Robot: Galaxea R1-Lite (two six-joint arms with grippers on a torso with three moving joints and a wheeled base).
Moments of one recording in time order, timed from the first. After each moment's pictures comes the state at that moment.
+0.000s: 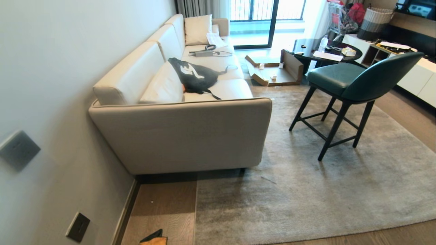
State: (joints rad) left arm 0.00 0.00 0.00 0.00 0.01 -0.03; right arm 0.00 0.00 0.00 -0.01 -0.03 0.06
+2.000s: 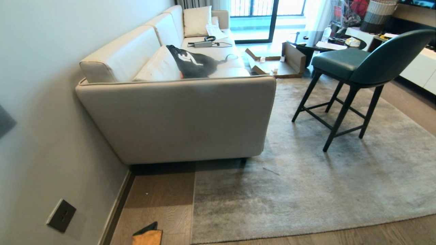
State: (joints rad) left arm 0.00 0.00 0.00 0.00 0.01 -0.03; right arm 0.00 0.00 0.00 -0.01 -0.03 0.06
